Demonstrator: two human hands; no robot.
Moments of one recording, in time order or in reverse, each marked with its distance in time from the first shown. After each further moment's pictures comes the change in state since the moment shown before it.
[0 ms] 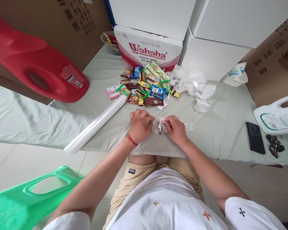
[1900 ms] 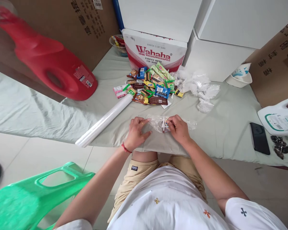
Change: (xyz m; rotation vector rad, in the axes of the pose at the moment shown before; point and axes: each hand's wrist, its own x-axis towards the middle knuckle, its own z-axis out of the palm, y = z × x) left_hand -0.051 -0.018 -0.021 -0.233 -0.203 -0.271; right_hand -0.008 0.004 0.007 0.031 0.068 -0.068
